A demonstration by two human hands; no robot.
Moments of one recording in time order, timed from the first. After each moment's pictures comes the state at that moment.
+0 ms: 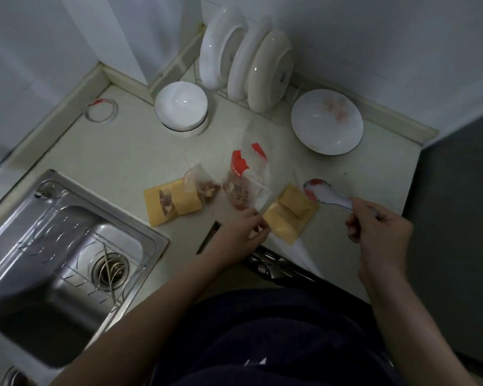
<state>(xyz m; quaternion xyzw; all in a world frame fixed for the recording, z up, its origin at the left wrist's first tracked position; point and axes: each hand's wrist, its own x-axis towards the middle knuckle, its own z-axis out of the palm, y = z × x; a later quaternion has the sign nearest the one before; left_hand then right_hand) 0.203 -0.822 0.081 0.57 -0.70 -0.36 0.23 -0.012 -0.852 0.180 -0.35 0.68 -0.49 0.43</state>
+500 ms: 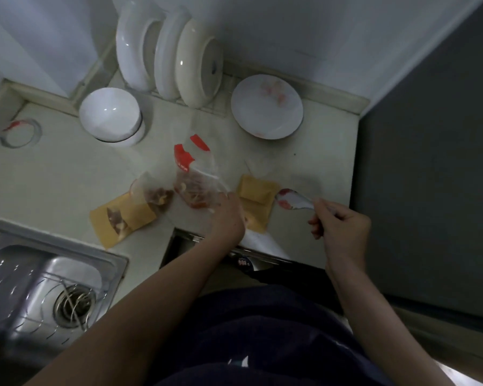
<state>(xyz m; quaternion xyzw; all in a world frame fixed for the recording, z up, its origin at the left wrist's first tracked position) 0.114 -0.877 0.008 0.72 -0.66 -0.21 -0.06 -0.043 -0.824 0.157 -0.31 0.72 -0.51 0.37</state>
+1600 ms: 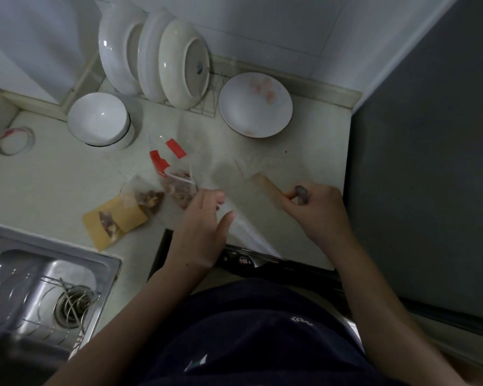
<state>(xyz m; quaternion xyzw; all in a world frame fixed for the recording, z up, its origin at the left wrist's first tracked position) 0.145 -0.826 0.158 0.63 -0.69 -0.27 0.23 -0.066 -0.856 0.162 -0.62 0.69 -0.26 0.28</state>
